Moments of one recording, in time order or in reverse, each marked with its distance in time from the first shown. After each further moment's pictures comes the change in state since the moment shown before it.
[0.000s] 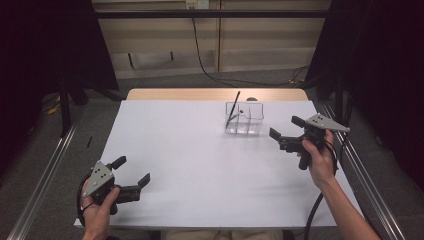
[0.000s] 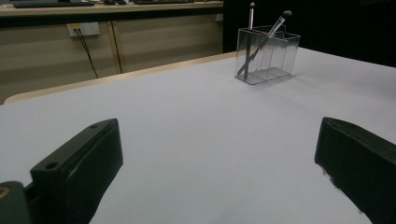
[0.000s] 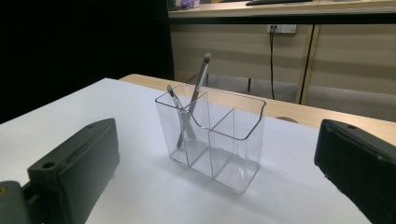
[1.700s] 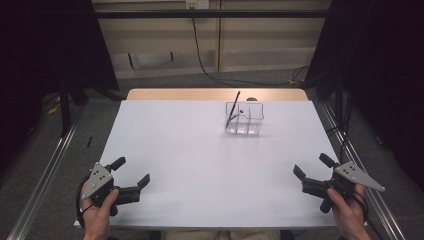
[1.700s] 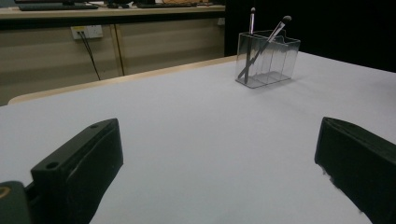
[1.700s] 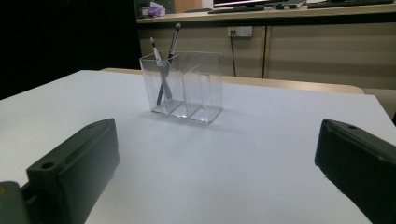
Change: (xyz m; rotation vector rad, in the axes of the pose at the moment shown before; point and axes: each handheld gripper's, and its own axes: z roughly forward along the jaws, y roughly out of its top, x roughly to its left) left arm -0.004 0.000 -0.003 -0.018 0.008 -0.014; right arm 0.017 -0.070 -0.101 -0.052 -0.161 0.010
